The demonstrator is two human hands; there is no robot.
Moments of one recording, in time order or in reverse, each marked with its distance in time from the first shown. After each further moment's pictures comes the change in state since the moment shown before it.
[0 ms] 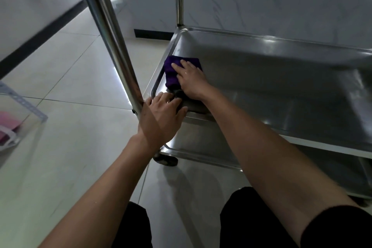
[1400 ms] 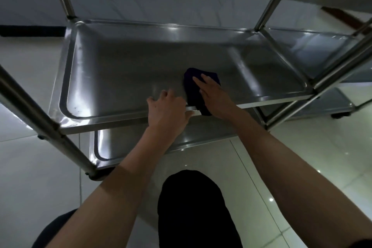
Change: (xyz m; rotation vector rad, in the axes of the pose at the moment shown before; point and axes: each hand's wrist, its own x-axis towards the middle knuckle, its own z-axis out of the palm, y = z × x) left_hand 0.031 0.181 0.017 -0.108 -0.261 0.313; right_hand -0.237 0.154 -0.070 -0.153 0.119 0.467
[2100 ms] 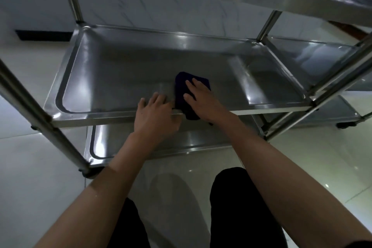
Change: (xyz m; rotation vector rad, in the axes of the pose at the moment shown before) left_hand -0.030 -0.038 0.005 -0.067 0.050 0.047; right_hand -0.004 -0.043 0.004 0.136 -0.058 0.035
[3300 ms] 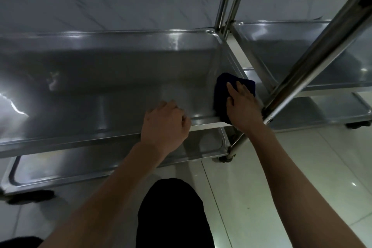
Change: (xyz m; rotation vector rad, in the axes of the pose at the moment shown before) left_hand 0.141 0.283 0.096 0.064 0.117 -0.003; right_hand -0.021 0.371 -0.099 -0.033 0.245 0.213
